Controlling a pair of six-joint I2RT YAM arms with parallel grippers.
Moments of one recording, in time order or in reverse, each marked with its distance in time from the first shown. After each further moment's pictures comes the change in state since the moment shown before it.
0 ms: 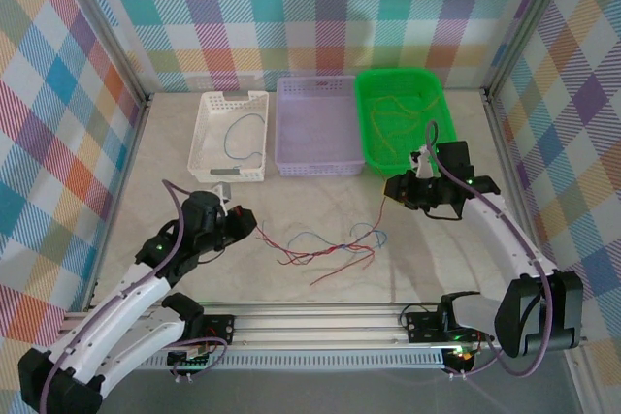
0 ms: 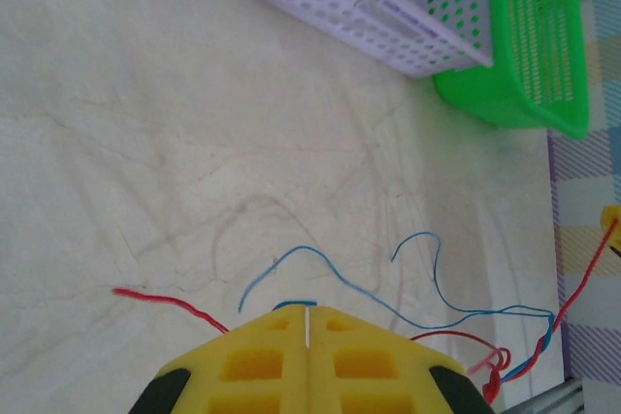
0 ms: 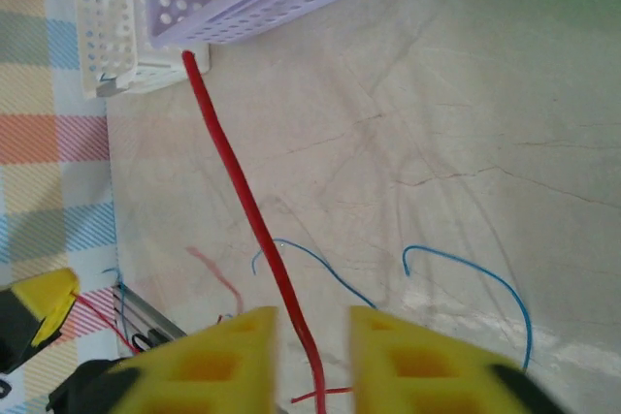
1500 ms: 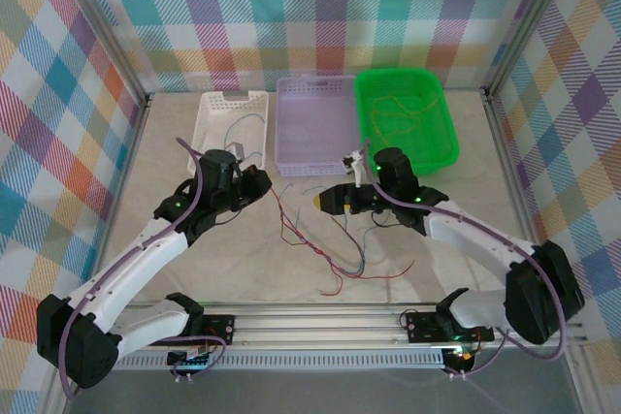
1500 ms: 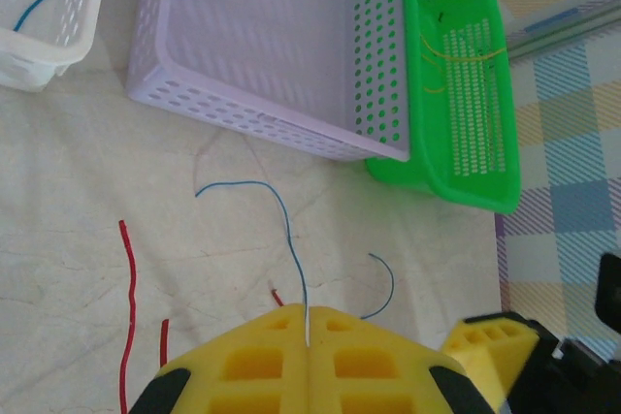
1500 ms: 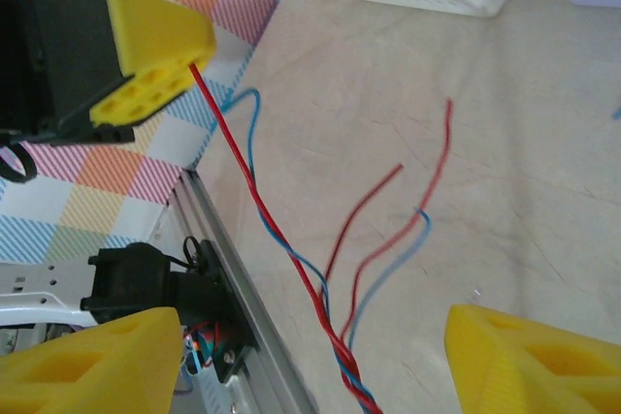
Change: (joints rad) left arm 0.006 0.314 0.275 0.117 -0.021 -0.016; right arm 0.471 0.111 -0.053 0.569 -0.006 0.069
